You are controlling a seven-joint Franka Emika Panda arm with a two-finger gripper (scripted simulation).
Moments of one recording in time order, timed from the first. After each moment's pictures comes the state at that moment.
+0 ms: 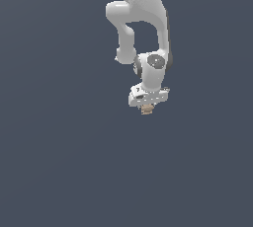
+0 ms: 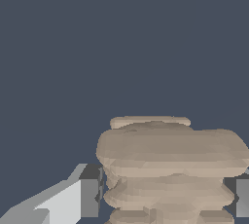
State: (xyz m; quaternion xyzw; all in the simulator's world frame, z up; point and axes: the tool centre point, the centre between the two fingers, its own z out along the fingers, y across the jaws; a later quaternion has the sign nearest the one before) arm -0.109 0.110 0.042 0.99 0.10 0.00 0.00
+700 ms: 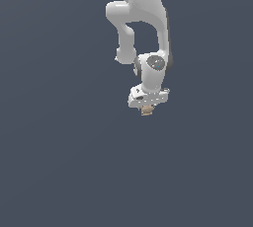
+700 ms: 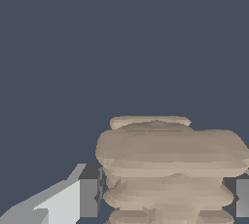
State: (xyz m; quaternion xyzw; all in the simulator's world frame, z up) arm -0.102 0.109 0.042 0.99 0.10 0.00 0.00
